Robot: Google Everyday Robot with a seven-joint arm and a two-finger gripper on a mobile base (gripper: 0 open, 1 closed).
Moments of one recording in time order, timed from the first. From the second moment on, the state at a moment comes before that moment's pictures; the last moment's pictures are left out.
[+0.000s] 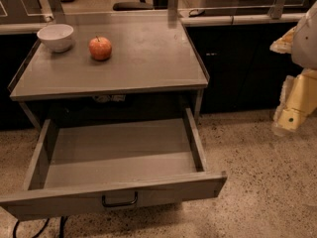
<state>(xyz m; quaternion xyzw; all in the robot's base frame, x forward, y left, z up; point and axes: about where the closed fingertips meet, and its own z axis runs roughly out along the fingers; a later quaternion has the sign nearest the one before) 0.438 -0.216 0.978 -0.60 0.78 -0.04 0.16</state>
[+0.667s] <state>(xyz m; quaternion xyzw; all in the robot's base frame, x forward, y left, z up) 0.434 -0.216 0.964 -0.60 0.78 -0.03 0.18</state>
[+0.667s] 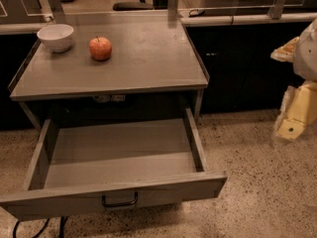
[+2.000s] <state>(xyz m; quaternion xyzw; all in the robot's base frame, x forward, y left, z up) 0.368 -0.200 0.752 -0.61 0.76 0.11 0.17</state>
